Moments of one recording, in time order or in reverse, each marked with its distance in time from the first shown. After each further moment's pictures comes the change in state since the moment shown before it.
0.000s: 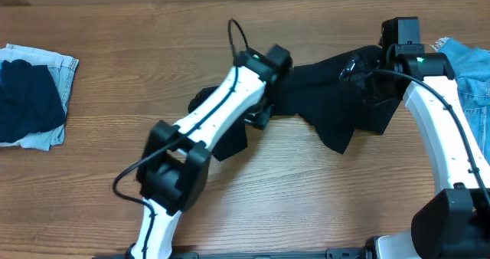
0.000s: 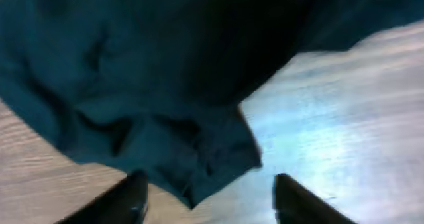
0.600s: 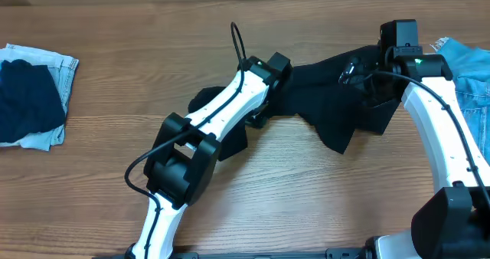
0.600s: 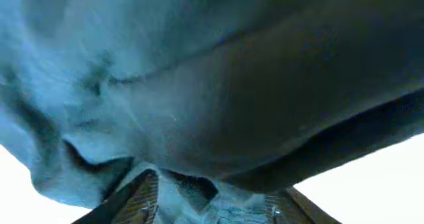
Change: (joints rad) left arm 0.000 0.059 -0.056 0.087 -0.094 -0.104; right arm 0.000 0.002 -0.022 0.007 0.010 -0.025
